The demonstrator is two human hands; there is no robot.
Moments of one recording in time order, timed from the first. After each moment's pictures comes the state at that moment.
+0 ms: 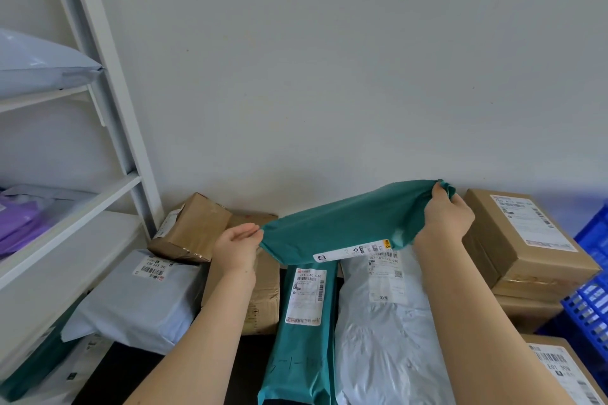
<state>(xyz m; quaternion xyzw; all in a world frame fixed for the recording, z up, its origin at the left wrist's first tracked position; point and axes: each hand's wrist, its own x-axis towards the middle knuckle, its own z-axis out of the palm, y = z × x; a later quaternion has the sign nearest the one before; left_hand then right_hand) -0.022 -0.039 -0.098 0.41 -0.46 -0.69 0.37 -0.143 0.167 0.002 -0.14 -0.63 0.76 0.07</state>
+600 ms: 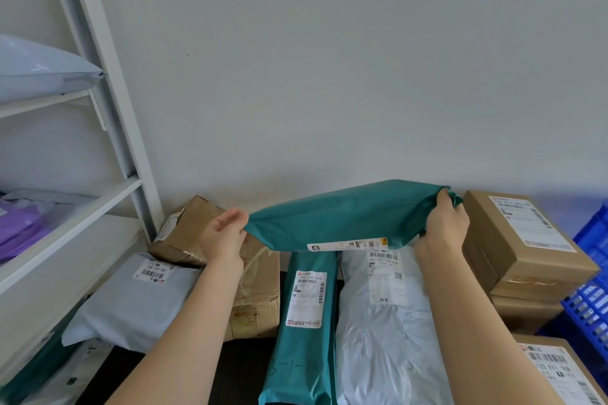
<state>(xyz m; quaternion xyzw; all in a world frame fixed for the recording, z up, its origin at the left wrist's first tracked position) -0.018 -0.058 -0.074 0.38 -0.37 -0.75 0.39 -0.142 0.172 -0.010 -0.11 -0.58 0.81 0.03</state>
